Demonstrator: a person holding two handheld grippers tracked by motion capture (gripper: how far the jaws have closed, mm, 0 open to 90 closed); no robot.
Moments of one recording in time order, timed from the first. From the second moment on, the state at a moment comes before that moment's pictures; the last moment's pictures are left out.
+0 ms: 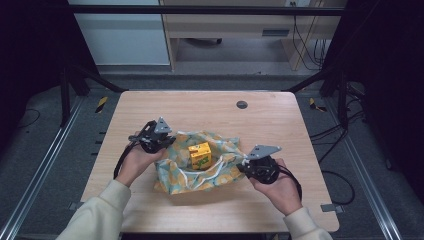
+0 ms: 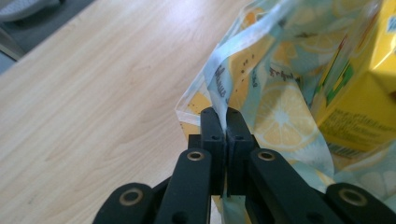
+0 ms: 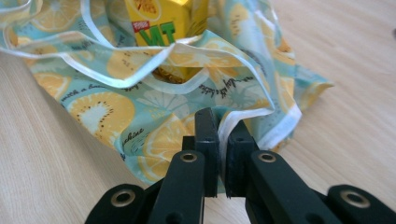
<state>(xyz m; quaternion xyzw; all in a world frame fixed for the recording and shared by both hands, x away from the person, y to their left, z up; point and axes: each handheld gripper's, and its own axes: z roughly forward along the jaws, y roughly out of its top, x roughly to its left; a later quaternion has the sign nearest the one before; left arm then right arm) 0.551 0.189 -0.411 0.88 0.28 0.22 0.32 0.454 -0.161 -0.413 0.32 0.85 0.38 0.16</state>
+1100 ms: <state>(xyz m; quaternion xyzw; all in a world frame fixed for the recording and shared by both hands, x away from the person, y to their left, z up) 0.557 0.183 -0.448 0.89 0.28 0.20 0.29 0.451 -0.173 -0.458 0.33 0.86 0.36 0.16</state>
